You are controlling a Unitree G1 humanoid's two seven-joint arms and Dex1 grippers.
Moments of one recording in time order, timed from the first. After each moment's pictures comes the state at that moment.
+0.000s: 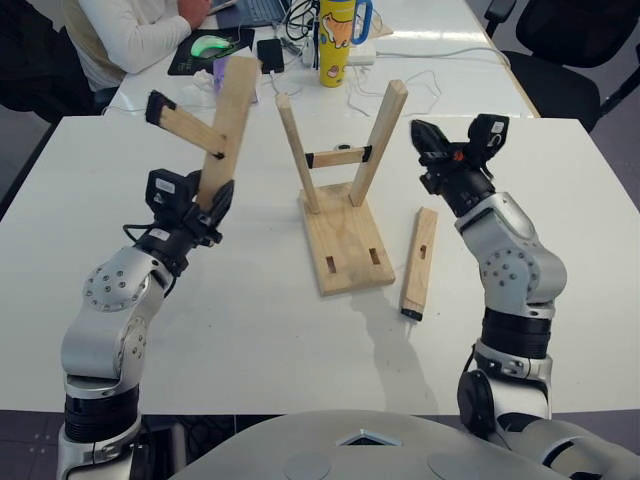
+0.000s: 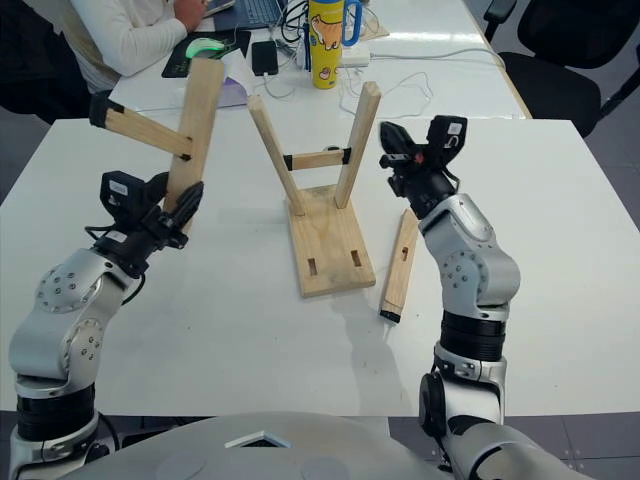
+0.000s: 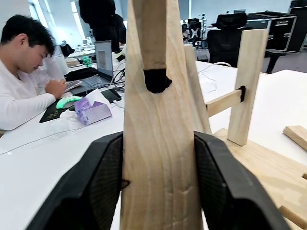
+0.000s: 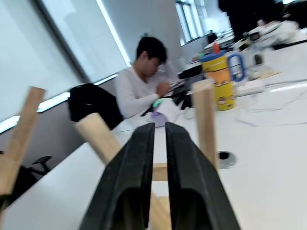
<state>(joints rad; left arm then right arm) 0.02 0.44 0.09 -0.59 -0.33 0.56 -0.34 -0.37 -0.18 -0.24 -0.24 0.79 0.75 0.27</state>
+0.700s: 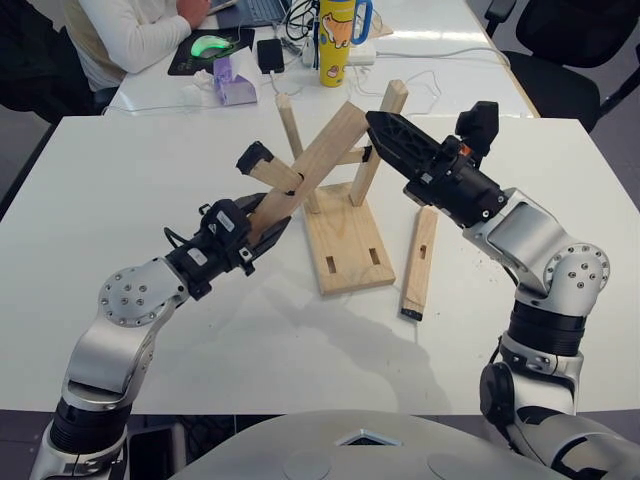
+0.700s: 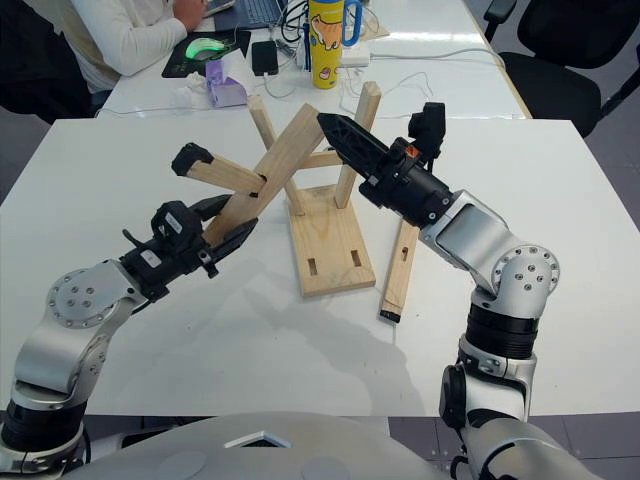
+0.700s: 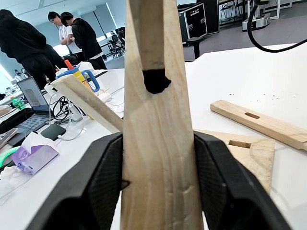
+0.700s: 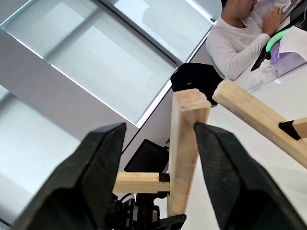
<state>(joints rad) 0.03 0.56 -0.06 -0.66 -0.25 0.42 -0.54 -0.37 -0.32 -0.22 -0.27 1.75 0.96 -0.11</state>
